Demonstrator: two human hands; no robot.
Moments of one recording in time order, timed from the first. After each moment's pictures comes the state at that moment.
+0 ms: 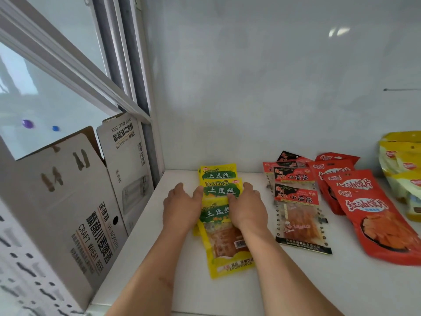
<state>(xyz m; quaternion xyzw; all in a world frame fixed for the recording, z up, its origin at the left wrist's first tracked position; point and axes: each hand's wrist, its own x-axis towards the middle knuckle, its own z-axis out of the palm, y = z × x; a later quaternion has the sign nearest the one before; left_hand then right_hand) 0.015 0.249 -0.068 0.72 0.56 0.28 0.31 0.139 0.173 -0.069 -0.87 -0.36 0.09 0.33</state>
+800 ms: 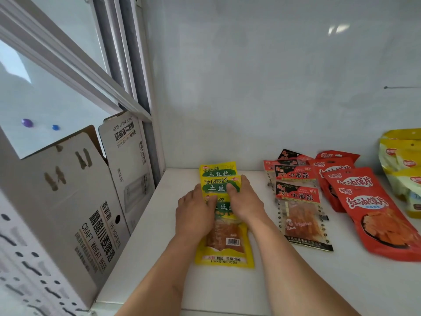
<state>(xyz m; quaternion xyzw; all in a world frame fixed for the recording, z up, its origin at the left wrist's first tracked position) 0.025 0.231 -0.079 0.82 0.50 0.21 0.21 0.150 0.184 -0.068 -0.82 -0.38 0.17 0.39</state>
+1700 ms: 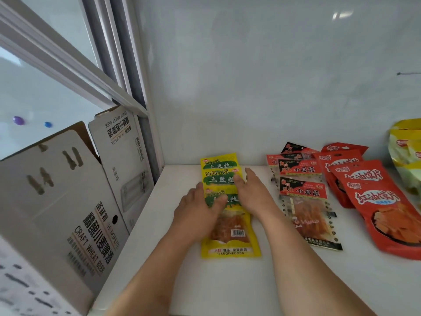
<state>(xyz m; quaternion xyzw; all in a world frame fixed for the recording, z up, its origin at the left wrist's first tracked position) 0.017 0.240 -0.082 0.84 0.46 0.16 0.25 0.170 0.190 -0.068 -0.79 -0.40 0.19 0.42</state>
